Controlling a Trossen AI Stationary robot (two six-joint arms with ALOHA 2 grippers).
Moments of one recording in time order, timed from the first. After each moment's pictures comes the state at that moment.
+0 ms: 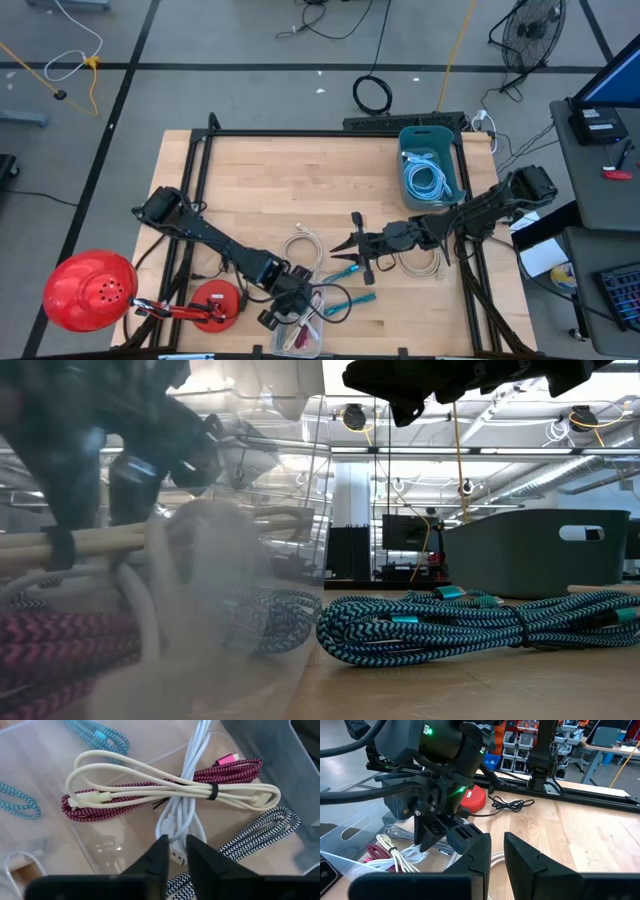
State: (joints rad) left arm -0.48 1.91 1.27 -0.45 0.21 0.05; right arm 0.32 1.48 0.74 0.53 0.13 -0.03
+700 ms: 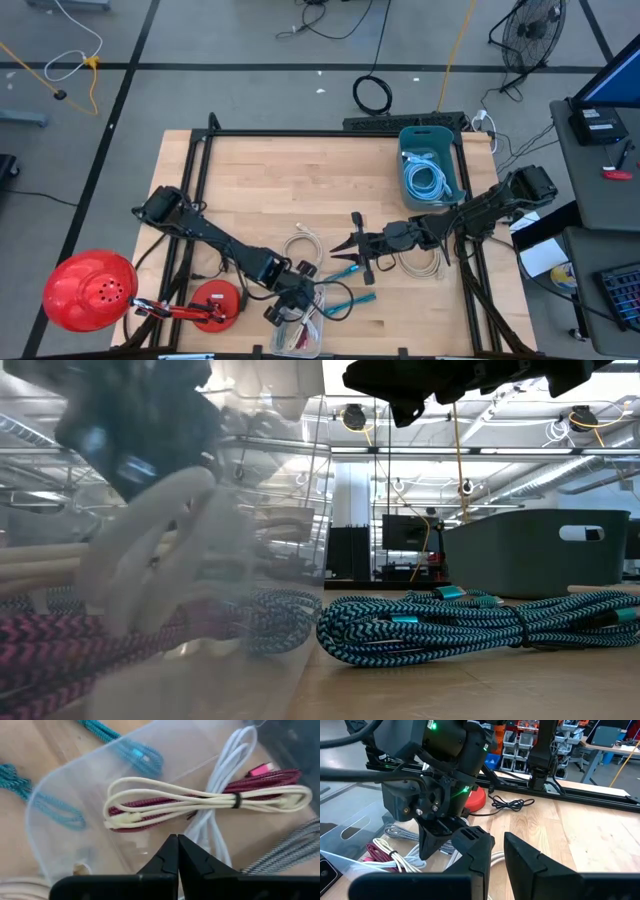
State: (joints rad) left arm -0.47 1.91 1.27 -0.41 0.11 0.10; right arm 0.32 1.48 0.74 0.53 0.13 -0.03
